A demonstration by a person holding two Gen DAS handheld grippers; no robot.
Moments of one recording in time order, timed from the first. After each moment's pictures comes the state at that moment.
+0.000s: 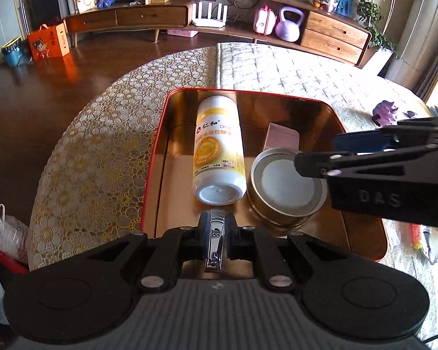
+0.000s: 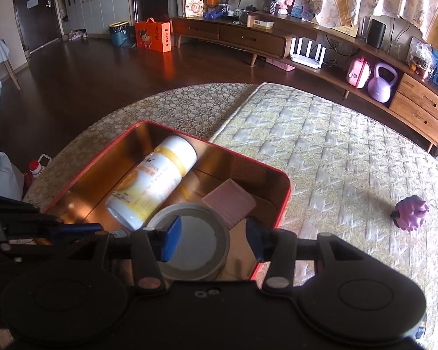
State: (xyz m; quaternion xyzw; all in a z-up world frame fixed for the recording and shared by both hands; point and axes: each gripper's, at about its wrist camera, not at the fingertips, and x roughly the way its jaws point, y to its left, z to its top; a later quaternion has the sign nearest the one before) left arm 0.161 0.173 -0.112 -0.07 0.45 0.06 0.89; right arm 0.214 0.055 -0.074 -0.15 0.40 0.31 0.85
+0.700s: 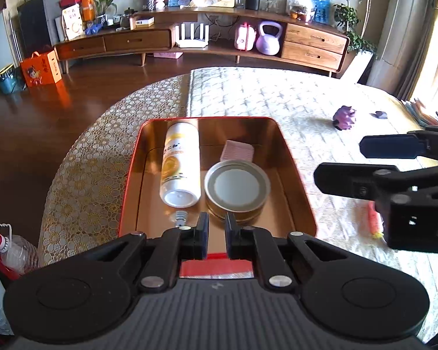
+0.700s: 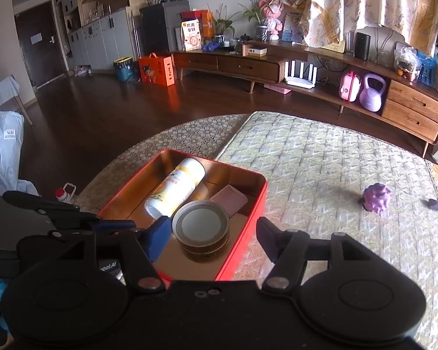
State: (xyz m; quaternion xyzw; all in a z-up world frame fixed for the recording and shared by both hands) left arm 0.126 0.125 -0.064 -0.04 0.42 0.04 0.91; right arm 0.152 -0.013 -0.012 -0.08 0.35 0.32 0.88
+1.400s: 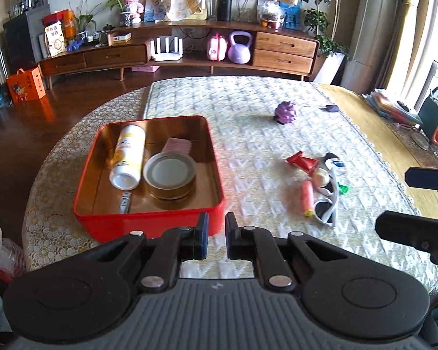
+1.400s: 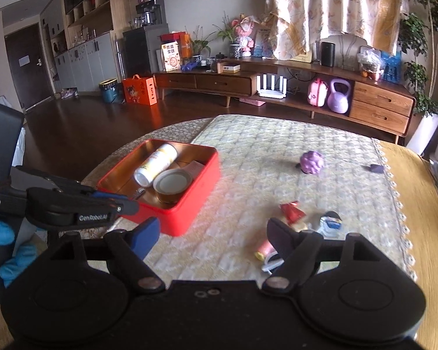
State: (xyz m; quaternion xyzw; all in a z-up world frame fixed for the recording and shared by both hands) left arm 0.074 0.046 -0.042 -0.03 0.40 0.00 0.92; right arm 0.065 -0.136 0.000 -0.05 0.33 0.28 0.90
